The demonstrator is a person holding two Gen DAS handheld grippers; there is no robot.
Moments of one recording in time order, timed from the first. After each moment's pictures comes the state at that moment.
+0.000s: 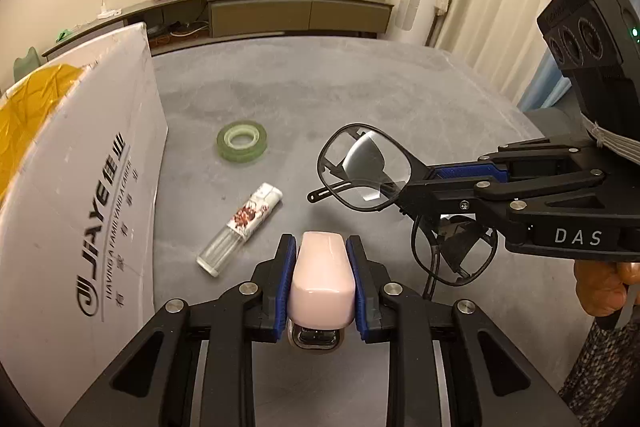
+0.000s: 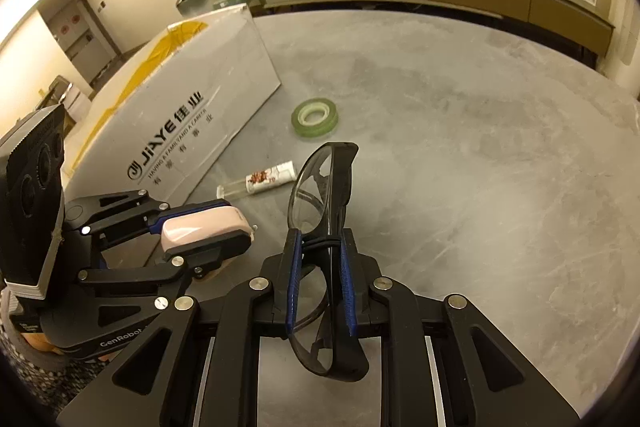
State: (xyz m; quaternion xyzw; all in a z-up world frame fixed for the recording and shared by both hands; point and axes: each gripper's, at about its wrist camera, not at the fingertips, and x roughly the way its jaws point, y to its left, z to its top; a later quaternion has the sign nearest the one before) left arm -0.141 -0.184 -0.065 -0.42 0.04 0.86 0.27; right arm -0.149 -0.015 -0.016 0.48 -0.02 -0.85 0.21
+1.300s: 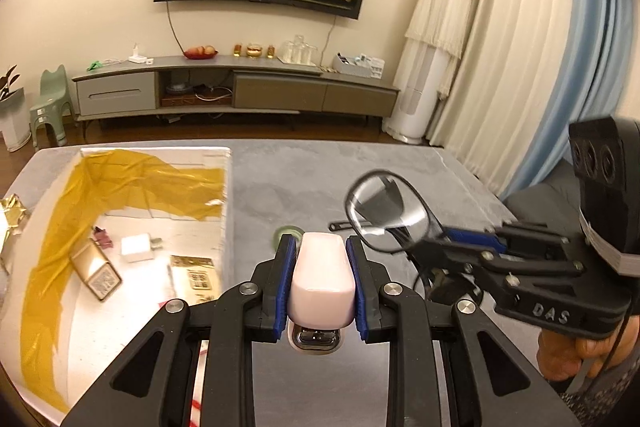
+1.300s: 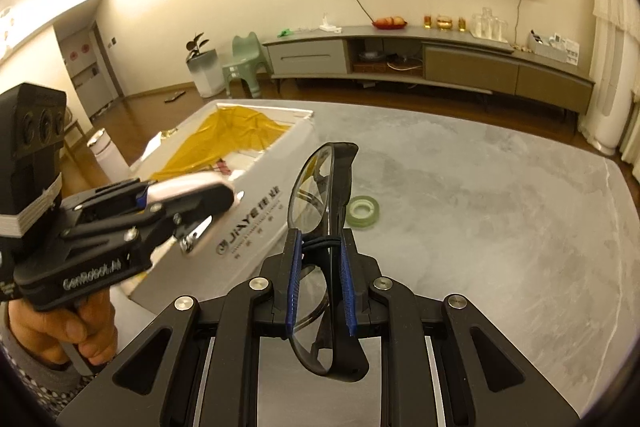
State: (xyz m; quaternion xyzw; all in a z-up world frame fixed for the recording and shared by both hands) left arm -0.125 -0.266 0.040 -0.31 -0.04 0.92 0.26; right arm -0.101 -0.068 0.071 0.36 -0.02 -0.91 0.20
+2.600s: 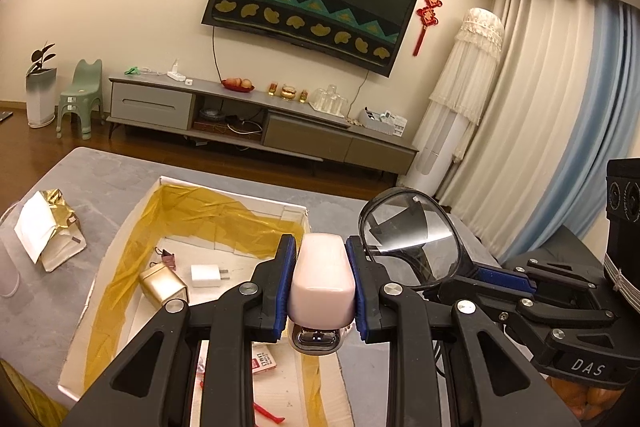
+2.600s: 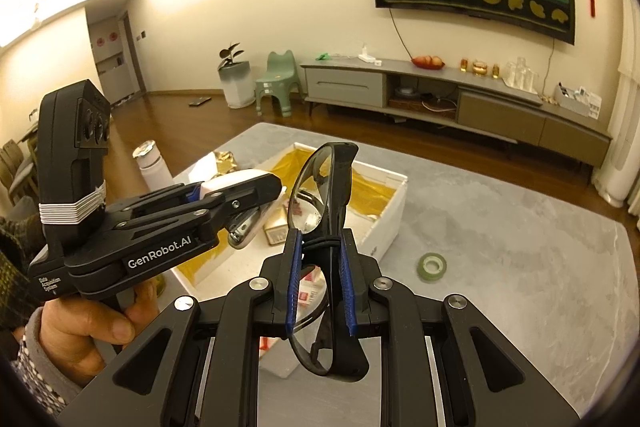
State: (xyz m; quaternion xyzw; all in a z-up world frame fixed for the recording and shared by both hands) left arm -0.120 -0.376 0.079 -0.25 -0.12 0.93 0.22; right arm -0.076 -0.185 0.139 0.31 0.03 -0.92 0.23
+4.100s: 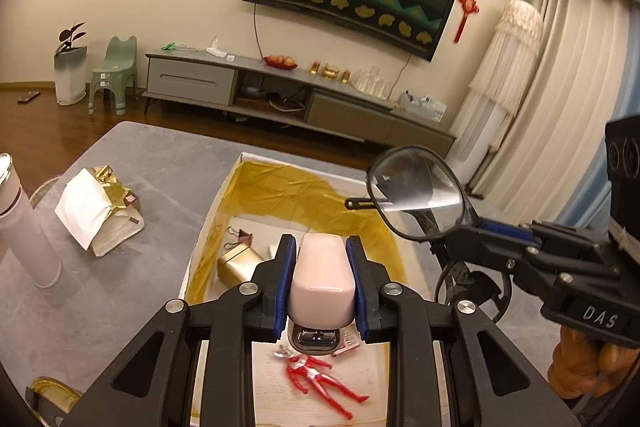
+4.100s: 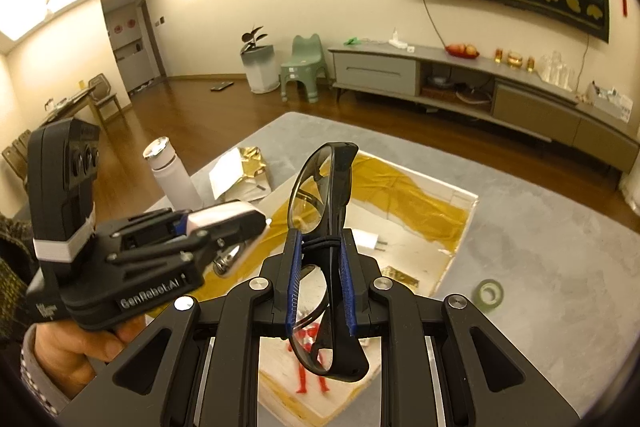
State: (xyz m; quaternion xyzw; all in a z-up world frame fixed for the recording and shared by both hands) left arm -0.140 -0.443 0.056 -0.31 -0.11 0.93 0.16; right arm -0.135 -0.262 0.119 0.34 0.03 -0.90 0.28
